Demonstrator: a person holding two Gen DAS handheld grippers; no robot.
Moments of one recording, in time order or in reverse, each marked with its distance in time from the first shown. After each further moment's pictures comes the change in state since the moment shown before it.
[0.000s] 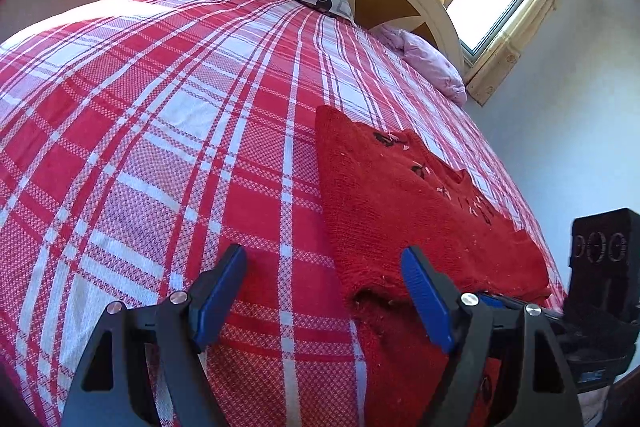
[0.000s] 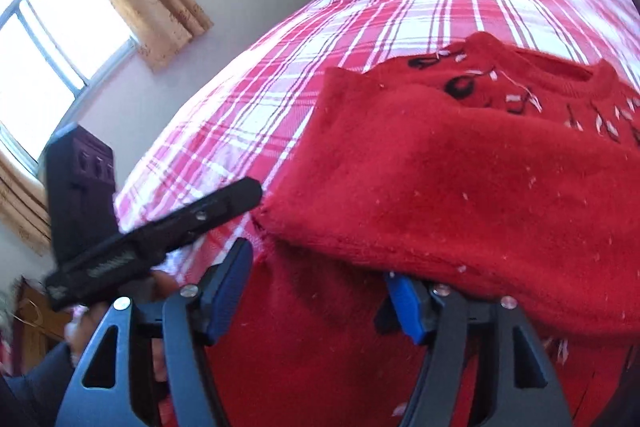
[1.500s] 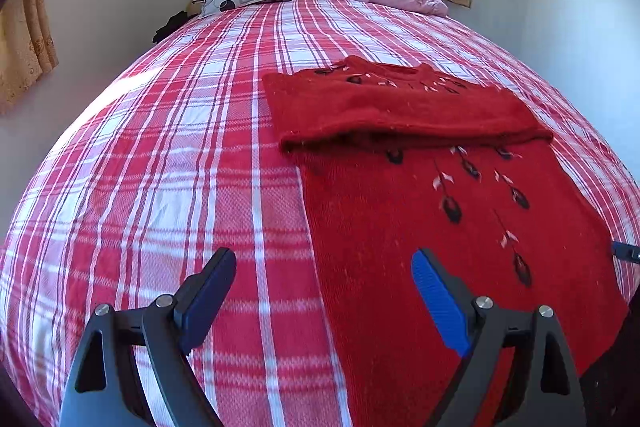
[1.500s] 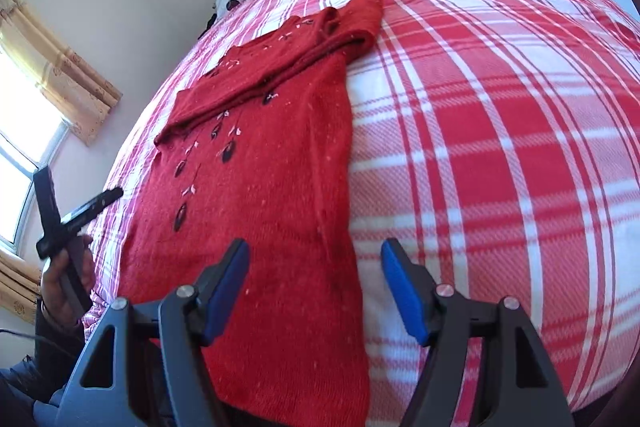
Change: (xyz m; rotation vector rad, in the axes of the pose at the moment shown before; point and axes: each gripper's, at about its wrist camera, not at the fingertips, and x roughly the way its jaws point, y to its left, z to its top) left arm -0.103 -0.097 -0.096 0.419 0.102 0.253; right arm -0.261 -0.102 -0.214 0.344 -0.132 -0.270
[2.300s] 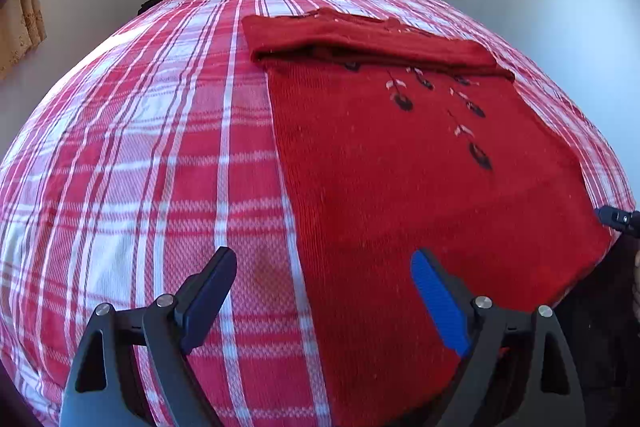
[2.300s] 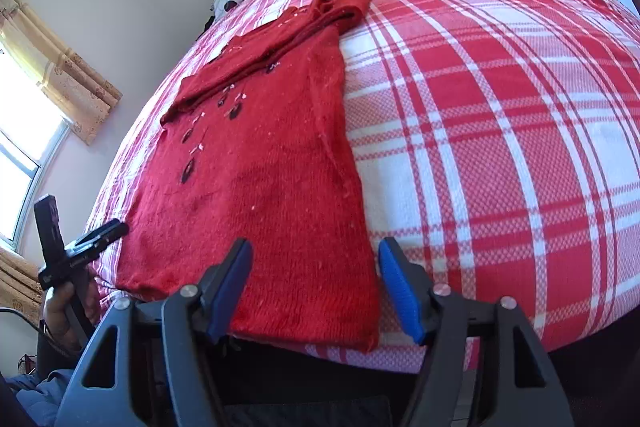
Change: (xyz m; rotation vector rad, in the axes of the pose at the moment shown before) left arm -0.019 -0.016 -0.084 0.000 0.089 -0.086; right arm -0.019 0.005 -0.057 0.016 -0.019 -0.013
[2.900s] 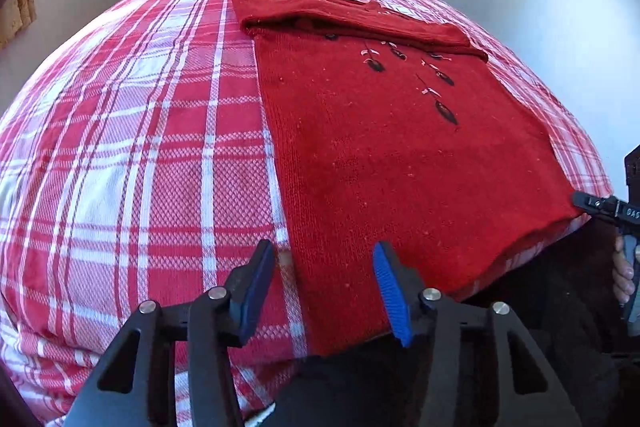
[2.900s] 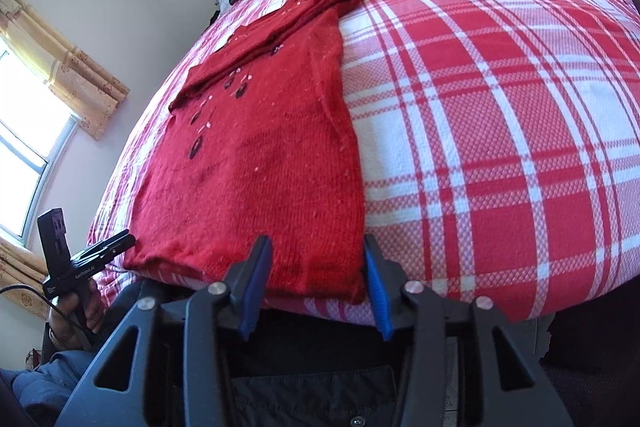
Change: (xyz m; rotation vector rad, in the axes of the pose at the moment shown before) left arm -0.020 -0.003 -0.031 -0.020 0.047 -0.092; right arm -0.008 -0.002 -0.023 0.007 0.026 0.033
